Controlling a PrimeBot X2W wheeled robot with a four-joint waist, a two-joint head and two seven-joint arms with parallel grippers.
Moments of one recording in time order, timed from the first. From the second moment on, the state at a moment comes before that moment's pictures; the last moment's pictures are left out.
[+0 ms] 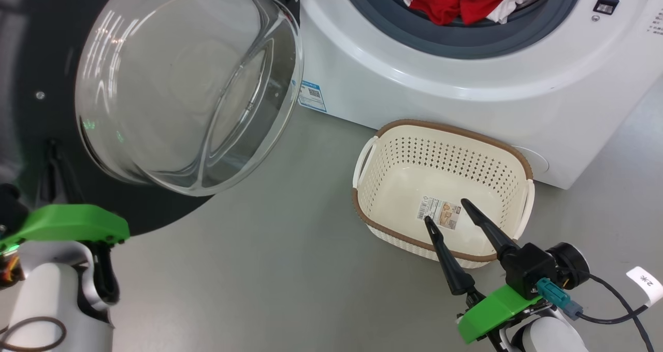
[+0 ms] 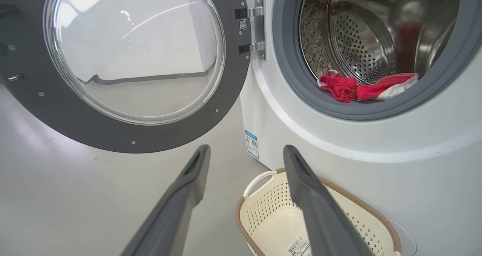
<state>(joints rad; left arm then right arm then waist) -0.51 0.15 0.08 0.51 -0.43 0.16 -0.25 -0.15 -0.06 0.21 0.26 0.13 0.12 -0.24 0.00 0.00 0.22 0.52</state>
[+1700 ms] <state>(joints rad) -0.42 0.05 0.11 0.12 -0.30 0.00 -0.20 -0.14 -0.05 0.12 0.27 0.22 0.12 -0.25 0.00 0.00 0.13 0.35</state>
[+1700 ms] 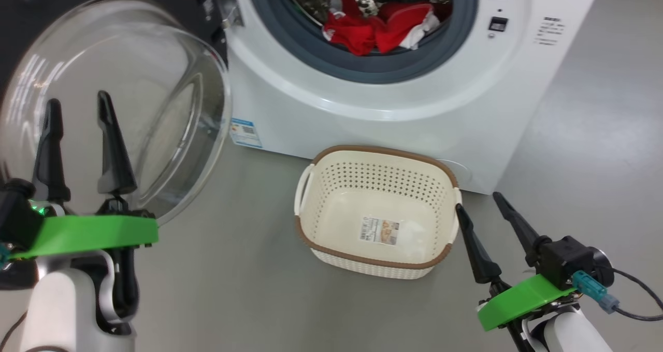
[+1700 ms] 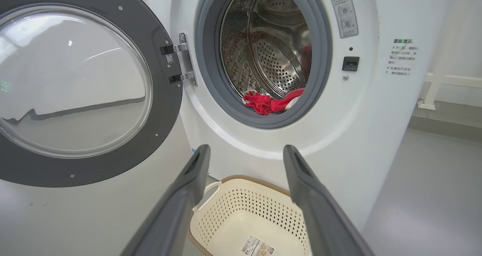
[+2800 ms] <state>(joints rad) -0.13 0.09 -0.02 0.22 -0.33 -0.11 -0.25 -0.07 -0.05 -0.02 0.18 0.22 0.12 -0.26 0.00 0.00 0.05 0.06</state>
